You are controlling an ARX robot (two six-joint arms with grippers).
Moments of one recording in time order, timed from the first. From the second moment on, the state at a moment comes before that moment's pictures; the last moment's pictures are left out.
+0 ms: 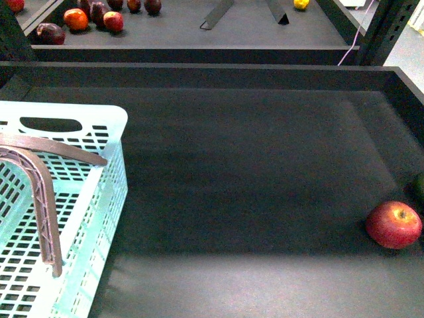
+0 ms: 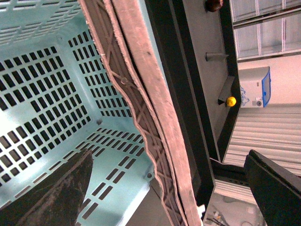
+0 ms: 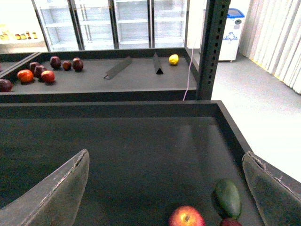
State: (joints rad) left arm 0.26 1.28 0.31 0.46 0.29 -1.13; right arm 0.00 0.01 0.02 0.00 0.00 0.00
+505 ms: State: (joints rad) left arm 0.23 1.58 0.48 0.56 0.26 -1.17; right arm 0.00 0.01 0.02 0.00 0.00 0.00
